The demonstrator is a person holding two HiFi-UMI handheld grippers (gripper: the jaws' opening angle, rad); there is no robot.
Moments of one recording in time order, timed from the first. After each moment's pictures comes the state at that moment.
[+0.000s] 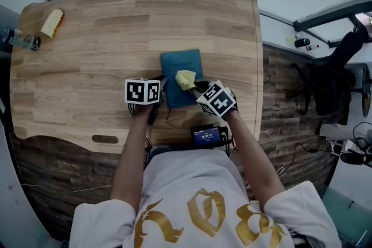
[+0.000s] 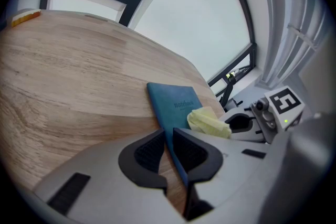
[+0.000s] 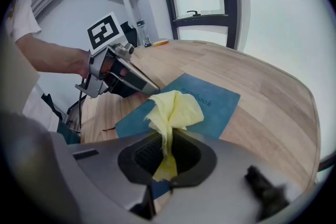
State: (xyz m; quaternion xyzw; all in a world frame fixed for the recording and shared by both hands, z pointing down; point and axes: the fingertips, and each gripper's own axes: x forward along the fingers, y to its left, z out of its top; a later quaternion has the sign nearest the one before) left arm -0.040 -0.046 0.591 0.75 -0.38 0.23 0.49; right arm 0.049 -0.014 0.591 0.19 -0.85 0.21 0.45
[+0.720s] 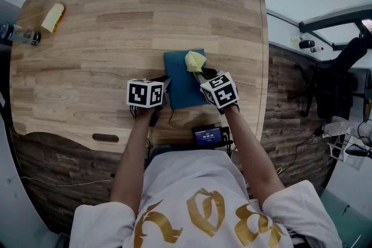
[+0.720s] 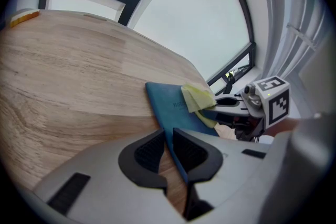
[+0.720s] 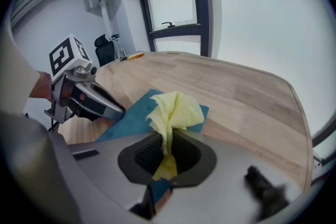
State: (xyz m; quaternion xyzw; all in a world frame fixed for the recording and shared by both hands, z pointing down) left arm -0.038 -0.042 0.595 0.75 -0.37 0.23 0.50; right arm 0.057 -0.081 0.590 0.31 -0.83 0.23 0.40
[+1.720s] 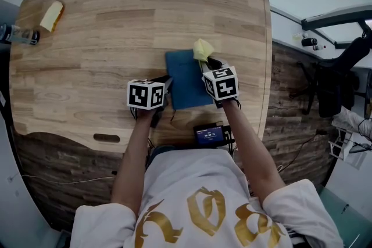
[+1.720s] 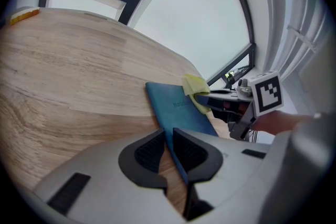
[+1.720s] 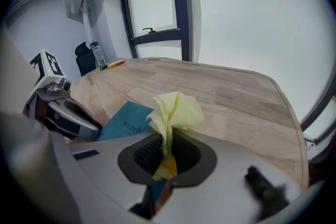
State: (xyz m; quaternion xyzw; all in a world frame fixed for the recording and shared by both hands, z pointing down) left arm -0.039 -0.042 0.595 0.75 -0.37 0.23 0.50; right arm 0.071 -0.120 0.590 0.40 -0.80 0.25 0.37
